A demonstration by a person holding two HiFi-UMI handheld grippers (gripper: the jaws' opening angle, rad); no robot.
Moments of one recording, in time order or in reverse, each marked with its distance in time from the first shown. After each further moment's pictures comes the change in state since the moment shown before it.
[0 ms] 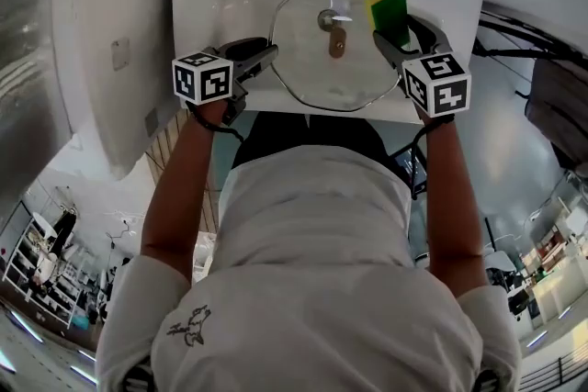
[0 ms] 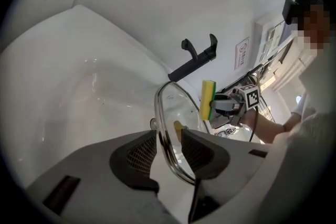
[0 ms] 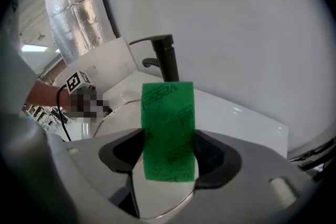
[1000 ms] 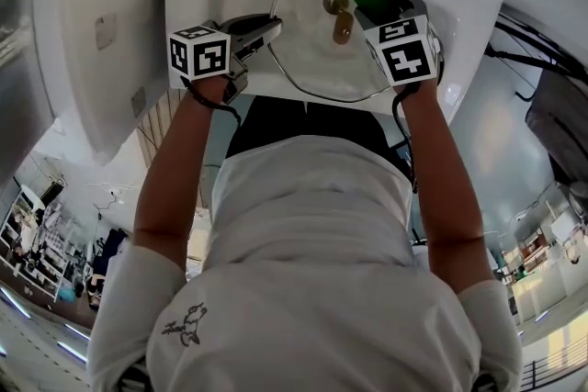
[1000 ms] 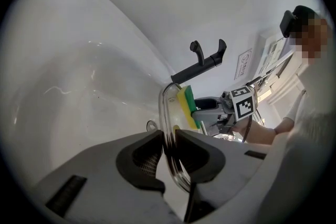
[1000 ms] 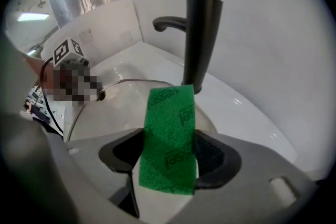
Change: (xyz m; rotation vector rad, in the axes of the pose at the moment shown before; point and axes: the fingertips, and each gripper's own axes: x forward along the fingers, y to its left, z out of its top) left arm 0.020 0.013 0.002 -0.087 -0.058 -0.078; right arm 0.078 0.025 -0.006 -0.194 0.218 -0.046
